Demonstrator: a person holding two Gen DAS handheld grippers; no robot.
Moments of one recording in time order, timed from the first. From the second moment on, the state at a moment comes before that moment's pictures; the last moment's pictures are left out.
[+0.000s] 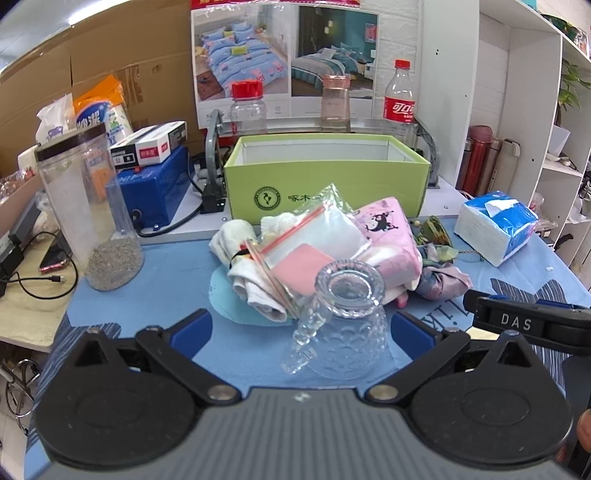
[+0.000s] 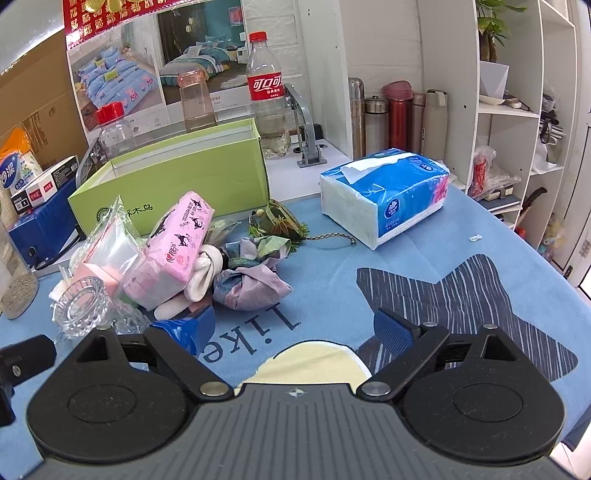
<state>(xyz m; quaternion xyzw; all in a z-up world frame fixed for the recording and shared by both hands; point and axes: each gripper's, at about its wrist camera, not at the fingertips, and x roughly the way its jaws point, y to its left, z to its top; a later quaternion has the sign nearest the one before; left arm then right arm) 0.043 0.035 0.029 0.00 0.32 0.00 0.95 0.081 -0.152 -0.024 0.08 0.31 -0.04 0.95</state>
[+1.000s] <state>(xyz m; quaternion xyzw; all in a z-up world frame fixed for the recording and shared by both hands) 0.204 0.110 -0.007 0.00 0.44 0.00 0.90 0.173 -0.136 -0.031 0.10 0.34 0.05 0.93</state>
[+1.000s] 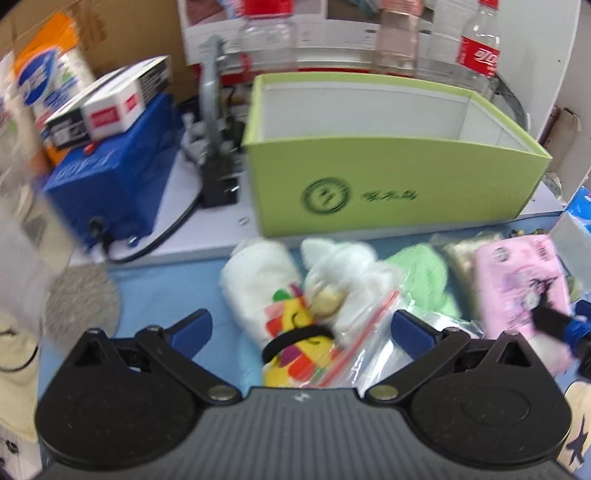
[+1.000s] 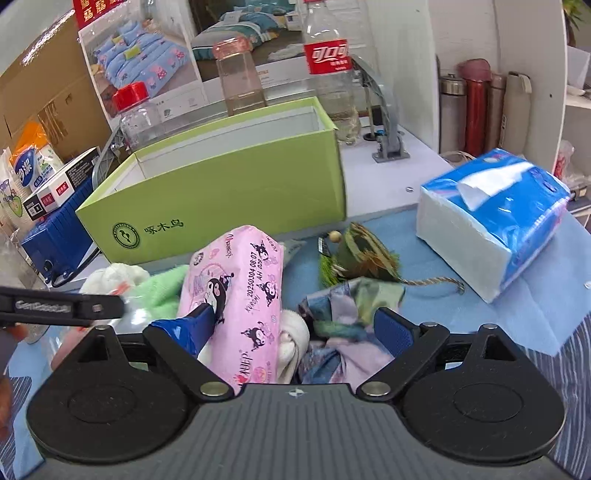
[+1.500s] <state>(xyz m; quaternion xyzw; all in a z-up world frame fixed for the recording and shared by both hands) 0.134 0.136 0.017 0.00 0.40 0.06 0.92 0.135 -0.151 -0.007 0.09 0.29 0.01 0.95</state>
